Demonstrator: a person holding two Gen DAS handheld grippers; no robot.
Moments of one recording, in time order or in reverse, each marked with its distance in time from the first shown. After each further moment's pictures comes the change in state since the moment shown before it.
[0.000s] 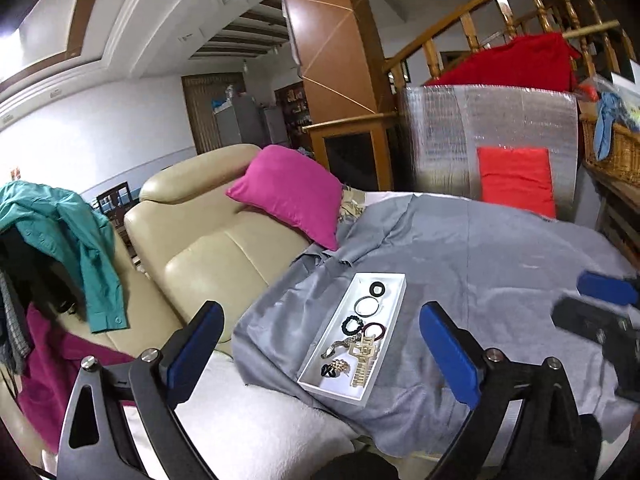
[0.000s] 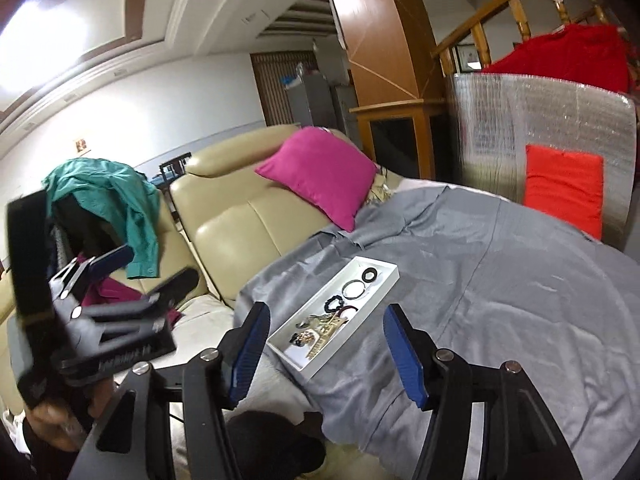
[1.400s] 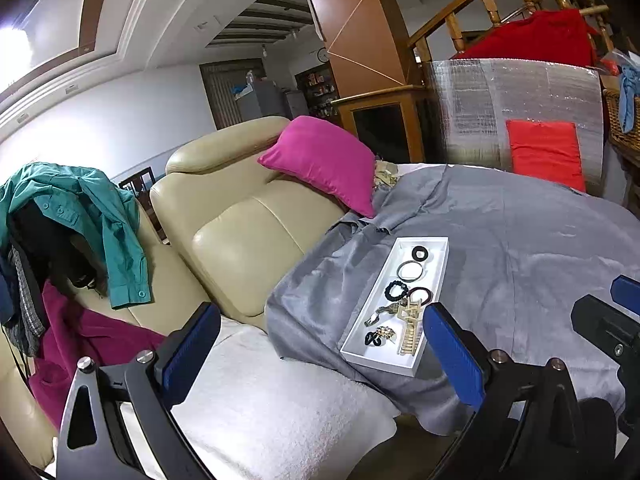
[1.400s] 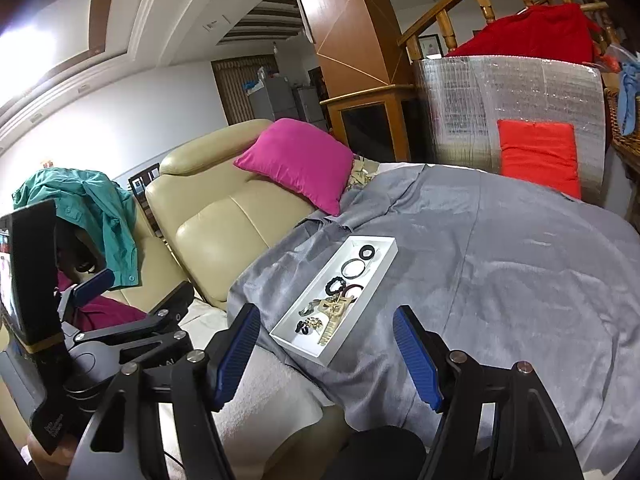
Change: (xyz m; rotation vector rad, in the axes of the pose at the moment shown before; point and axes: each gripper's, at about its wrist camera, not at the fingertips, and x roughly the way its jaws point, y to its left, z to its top) left arm 0.038 0.035 -0.057 0.032 0.063 0.093; right arm 0.038 0.054 -0.051 0.116 -0.002 -0.116
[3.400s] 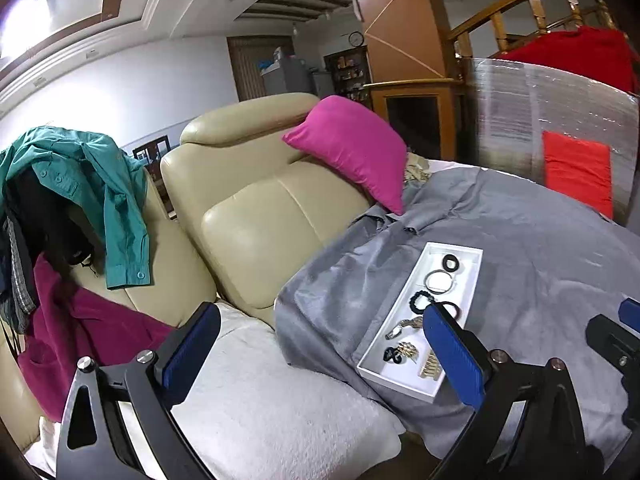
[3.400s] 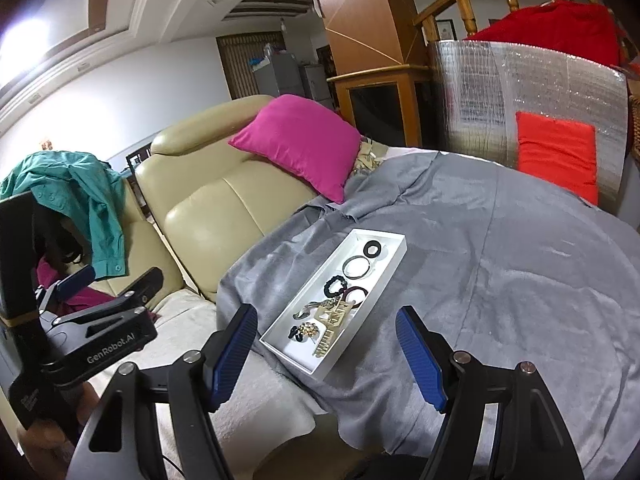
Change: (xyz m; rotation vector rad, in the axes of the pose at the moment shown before) left arm 0.073 0.033 0.023 -0.112 0.074 0.049; right arm 0.075 -0.001 0.031 -0.038 0.084 0.002
